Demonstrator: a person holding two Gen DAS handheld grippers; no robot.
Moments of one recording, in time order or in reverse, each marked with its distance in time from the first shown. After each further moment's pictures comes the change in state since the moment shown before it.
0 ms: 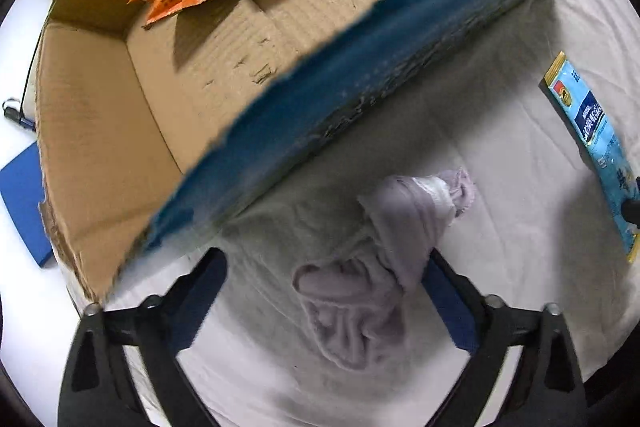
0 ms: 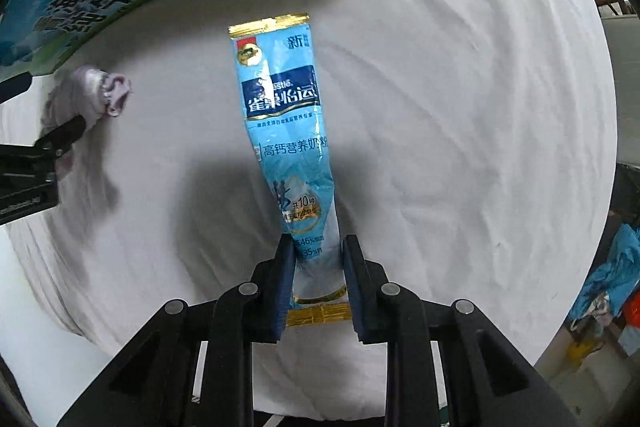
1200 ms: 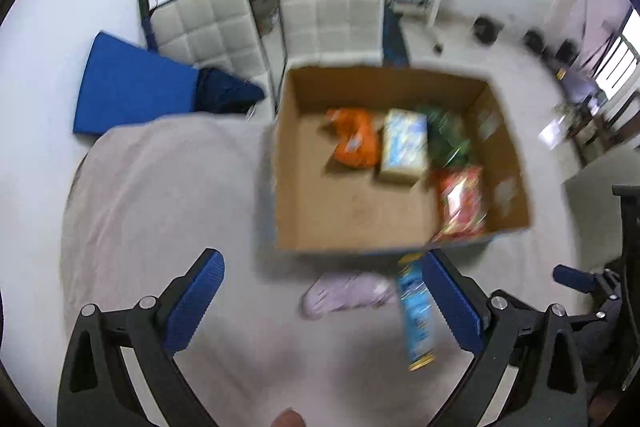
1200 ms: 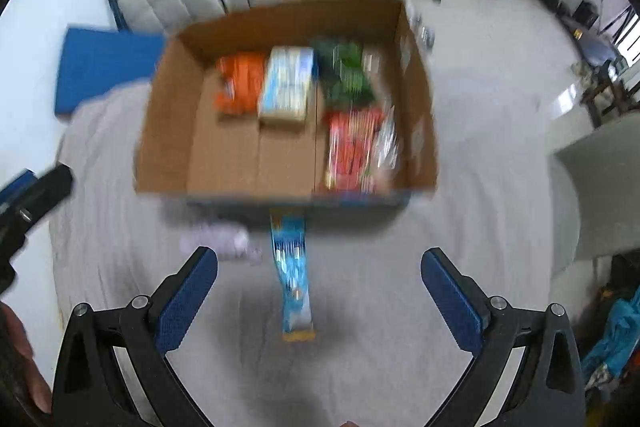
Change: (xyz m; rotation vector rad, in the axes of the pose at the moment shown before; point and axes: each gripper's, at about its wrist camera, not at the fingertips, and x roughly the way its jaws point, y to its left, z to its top) left arm -0.183 0.112 -0.070 -0.627 -0.351 -0.077; right arm -0.172 0.063 0.043 -0.103 -0.364 0.070
